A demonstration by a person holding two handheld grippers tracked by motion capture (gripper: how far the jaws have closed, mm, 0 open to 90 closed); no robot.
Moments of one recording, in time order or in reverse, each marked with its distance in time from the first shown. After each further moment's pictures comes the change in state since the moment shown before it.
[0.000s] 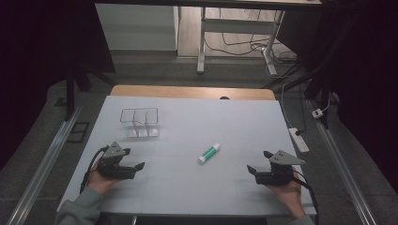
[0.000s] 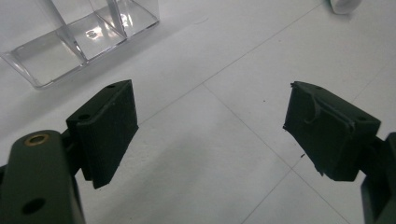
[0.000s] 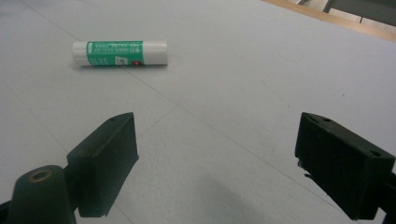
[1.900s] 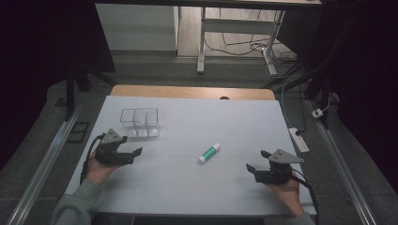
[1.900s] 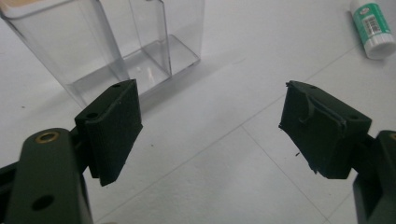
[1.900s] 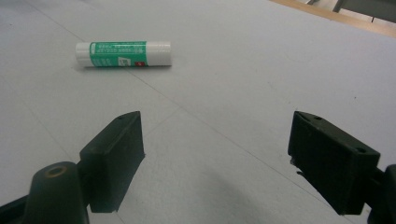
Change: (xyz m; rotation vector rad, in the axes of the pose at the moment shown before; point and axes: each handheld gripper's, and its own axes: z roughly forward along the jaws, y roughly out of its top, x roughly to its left) left arm 0.022 0.030 -0.005 -0.041 0.076 -0.050; right arm -0.003 -0.001 0.006 -0.003 0.028 0.001
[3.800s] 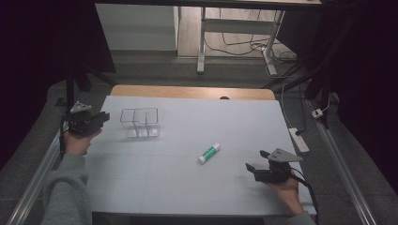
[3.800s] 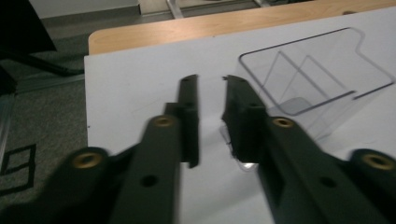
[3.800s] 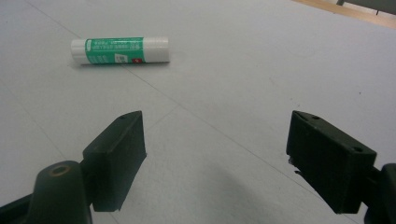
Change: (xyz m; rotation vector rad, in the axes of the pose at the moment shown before) left arm 0.108 0.026 -0.014 -0.066 0.211 -0.207; right arm -0.003 -0.001 0.005 0.015 0.010 0.013
